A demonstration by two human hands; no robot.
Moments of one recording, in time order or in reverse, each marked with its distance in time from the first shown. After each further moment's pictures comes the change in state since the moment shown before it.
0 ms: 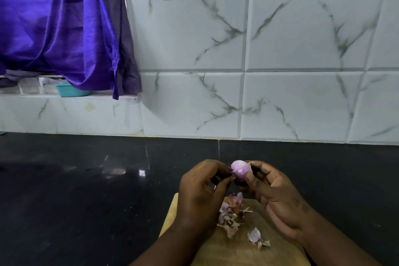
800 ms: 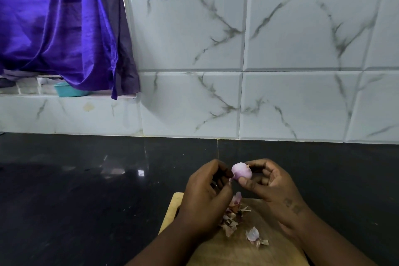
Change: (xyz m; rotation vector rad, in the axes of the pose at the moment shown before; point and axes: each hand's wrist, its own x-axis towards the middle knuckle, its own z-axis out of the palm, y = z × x) left_hand -0.002 0.007 0.003 -0.075 -0.212 -0.243; right_hand 0.005 0.005 -0.008 -0.403 0.143 -0.130
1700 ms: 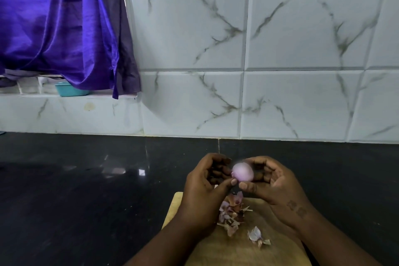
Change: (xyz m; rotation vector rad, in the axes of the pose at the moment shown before) left_hand 0.006 -0.006 0.002 -0.326 0.049 -0.138; right_hand 0.001 -0.004 -0.006 0.042 -0.100 -0.134
